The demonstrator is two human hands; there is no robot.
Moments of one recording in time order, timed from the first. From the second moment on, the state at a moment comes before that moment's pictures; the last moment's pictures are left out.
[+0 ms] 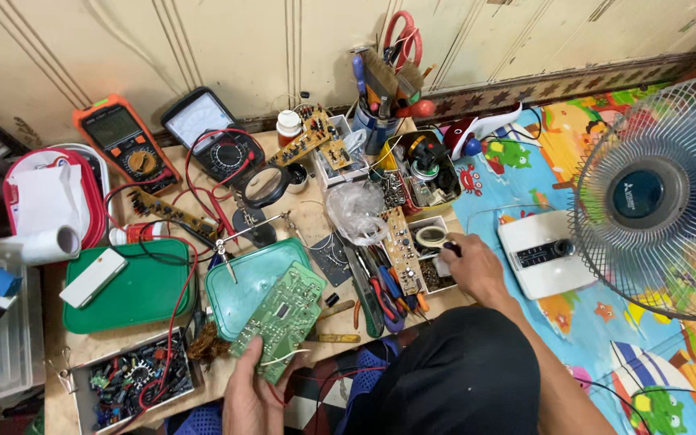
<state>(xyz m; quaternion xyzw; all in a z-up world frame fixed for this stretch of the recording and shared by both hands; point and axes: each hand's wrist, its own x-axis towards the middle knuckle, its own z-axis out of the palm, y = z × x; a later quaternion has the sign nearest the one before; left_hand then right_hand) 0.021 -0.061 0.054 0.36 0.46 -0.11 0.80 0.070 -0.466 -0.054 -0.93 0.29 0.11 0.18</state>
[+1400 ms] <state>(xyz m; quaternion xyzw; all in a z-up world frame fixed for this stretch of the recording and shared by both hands) -0.004 -0.167 0.086 0.52 0.28 -0.29 0.75 -0.084 -0.441 0.193 -0.84 0.30 -0.27 0.37</state>
